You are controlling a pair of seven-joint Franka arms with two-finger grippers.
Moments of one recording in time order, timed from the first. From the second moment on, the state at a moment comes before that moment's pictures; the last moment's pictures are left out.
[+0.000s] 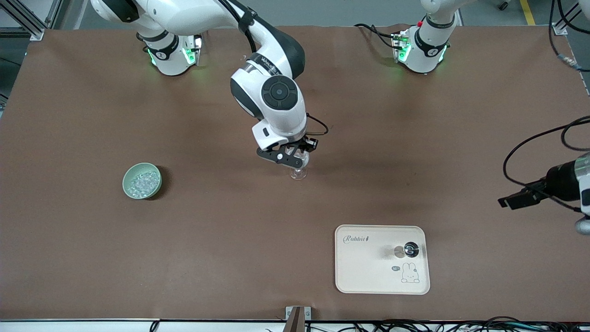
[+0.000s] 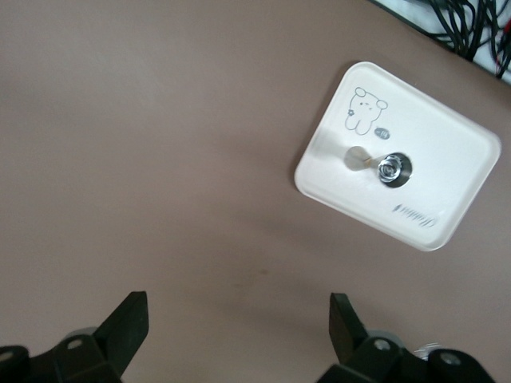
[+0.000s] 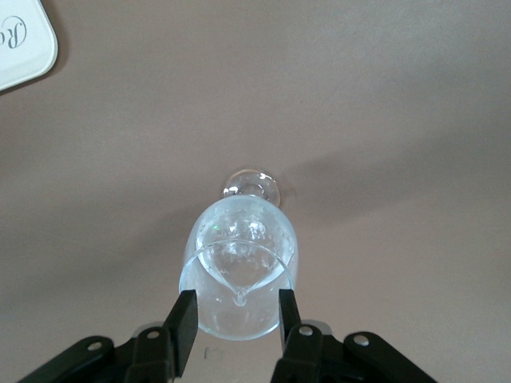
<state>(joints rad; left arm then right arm) 0.41 0.48 -0.52 -1.21 0.12 1.63 -0.40 0.61 0.66 0.22 -1.23 -0.01 1.86 1.14</state>
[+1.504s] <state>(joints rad) 0.01 -0.12 -0.14 -1.68 0.03 1.56 -0.19 0.14 0.14 0.10 -1.32 -0.18 1.46 0.50</state>
